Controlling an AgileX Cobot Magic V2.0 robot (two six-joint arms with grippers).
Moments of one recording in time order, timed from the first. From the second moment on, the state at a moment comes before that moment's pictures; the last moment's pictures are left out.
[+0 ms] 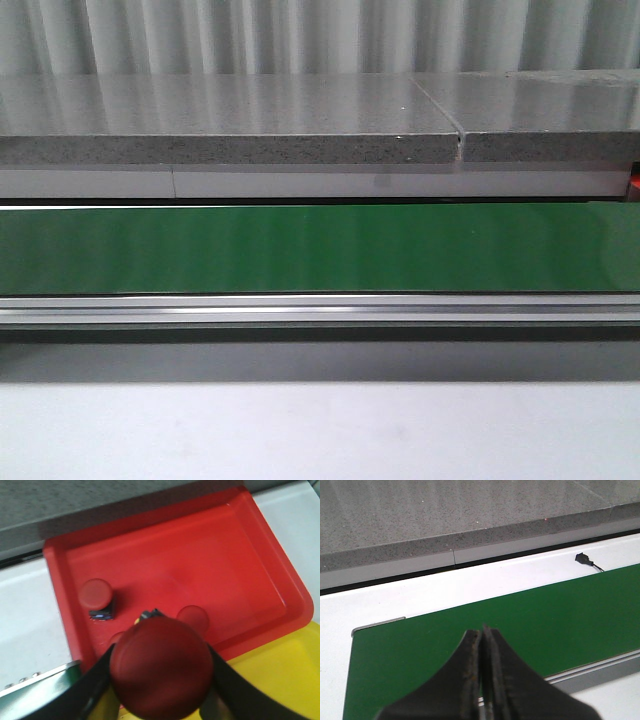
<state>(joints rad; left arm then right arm) -0.07 0.56 -0.52 -0.57 0.45 0.59 -0.47 1.58 -1.42 -0.05 0.74 0.07</state>
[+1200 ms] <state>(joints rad) -0.07 0.56 -0.52 -0.57 0.45 0.59 -0.50 2.17 -1.86 0.14 0.85 -0.05</state>
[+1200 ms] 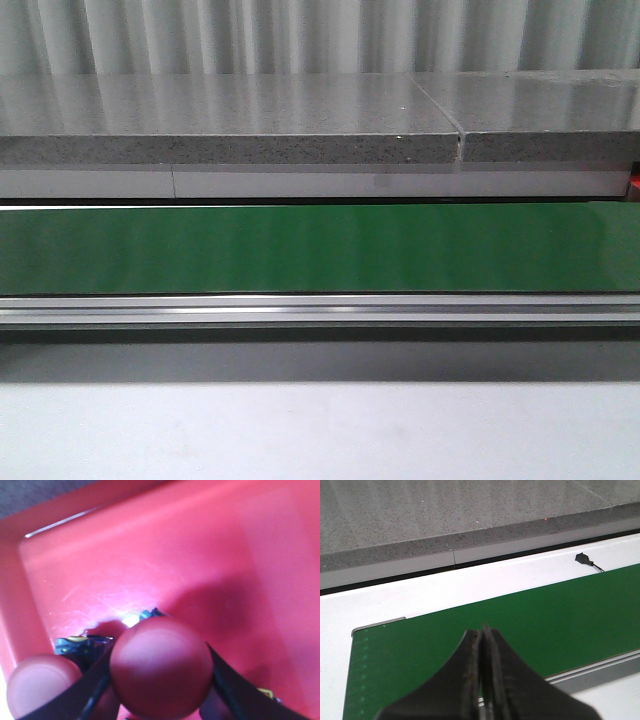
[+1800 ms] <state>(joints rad) -0.07 0.56 -0.52 -0.57 0.45 0.59 -0.50 2.22 -1.87 0.13 0.86 -0.05</state>
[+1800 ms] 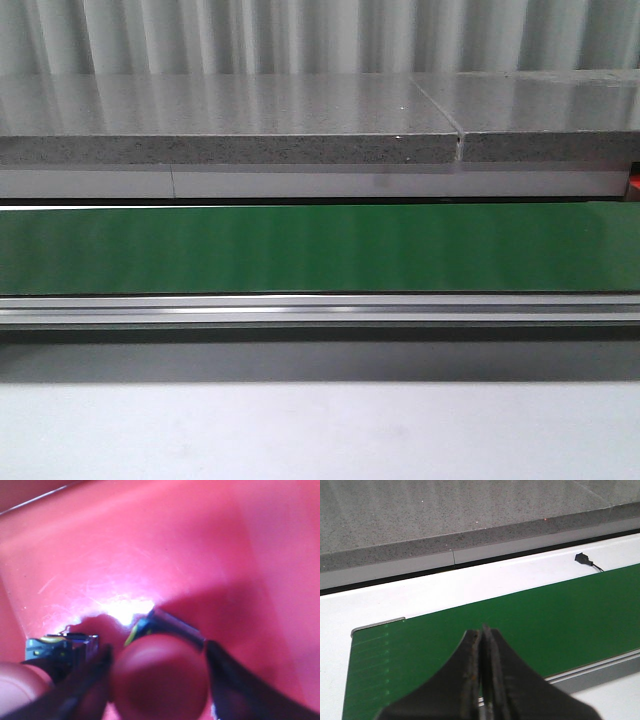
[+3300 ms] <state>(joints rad) -0.07 0.56 -0.52 -0.57 0.45 0.59 -0.06 1.16 -1.25 0.16 0.74 -0.20</state>
